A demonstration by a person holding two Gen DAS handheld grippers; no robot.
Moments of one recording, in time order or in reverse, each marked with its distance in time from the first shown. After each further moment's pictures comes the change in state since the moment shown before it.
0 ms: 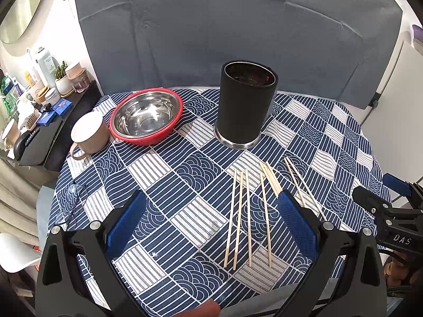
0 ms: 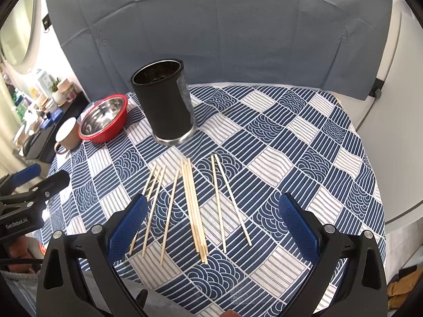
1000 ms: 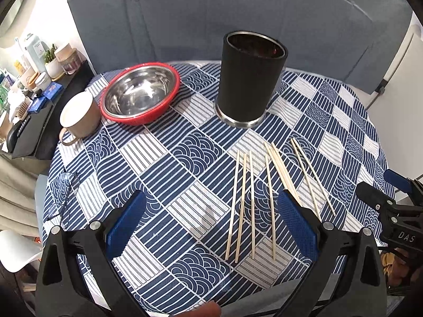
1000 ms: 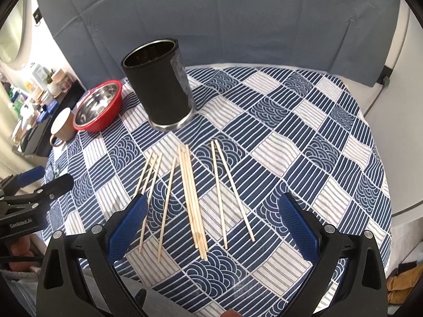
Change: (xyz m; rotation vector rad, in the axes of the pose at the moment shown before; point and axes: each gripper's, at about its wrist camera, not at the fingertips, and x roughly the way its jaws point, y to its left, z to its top) left arm 0.035 0.000 0.003 0.000 0.154 -0.007; right arm 0.032 -0.004 0.003 0.012 0.110 0.021
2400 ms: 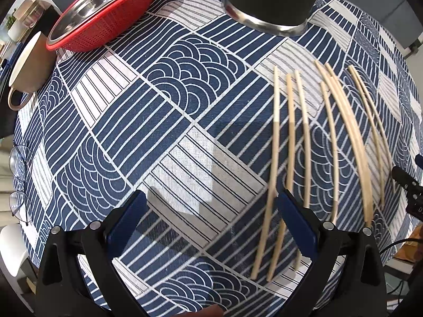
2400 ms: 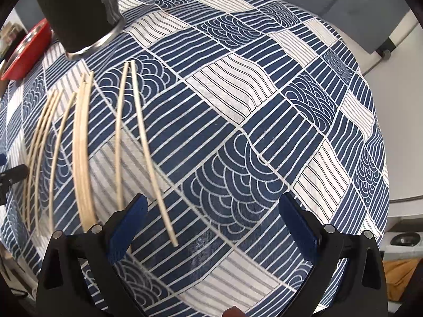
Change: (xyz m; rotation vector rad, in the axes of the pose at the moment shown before) left arm 0.151 -0.003 -0.030 0.036 0.346 0.055; right arm 0.124 -0.065 -0.032 -0.050 0.274 -0.213
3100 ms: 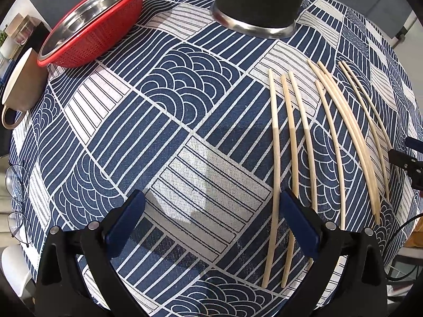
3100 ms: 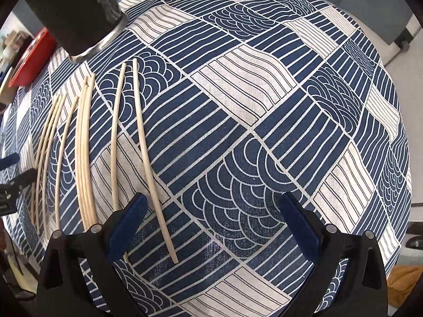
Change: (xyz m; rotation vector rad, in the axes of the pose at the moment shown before) left arm 0.003 0.004 -0.004 0.079 -0.067 -0.032; right arm 0.030 -0.019 0.023 0.008 0.033 0.125
